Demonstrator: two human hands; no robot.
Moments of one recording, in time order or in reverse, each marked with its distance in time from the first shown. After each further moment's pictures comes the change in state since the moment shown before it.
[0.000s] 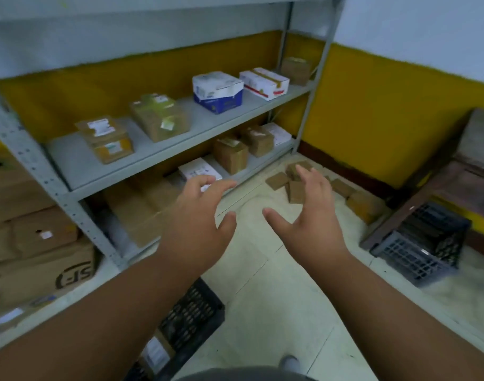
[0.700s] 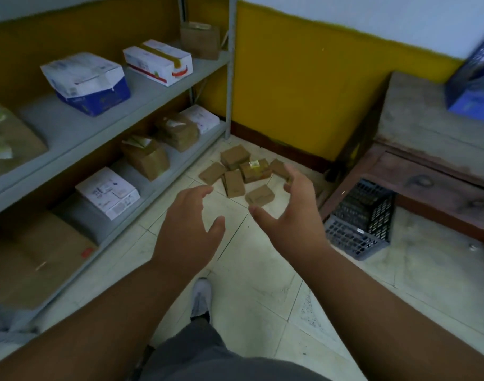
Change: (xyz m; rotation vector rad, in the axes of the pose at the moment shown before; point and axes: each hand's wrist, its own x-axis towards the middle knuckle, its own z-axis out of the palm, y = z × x) left_hand 0.208 0.102 0.278 -0.180 -0.187 0.032; right_hand 0.191 0.240 -0.094 0.077 0.095 0.250
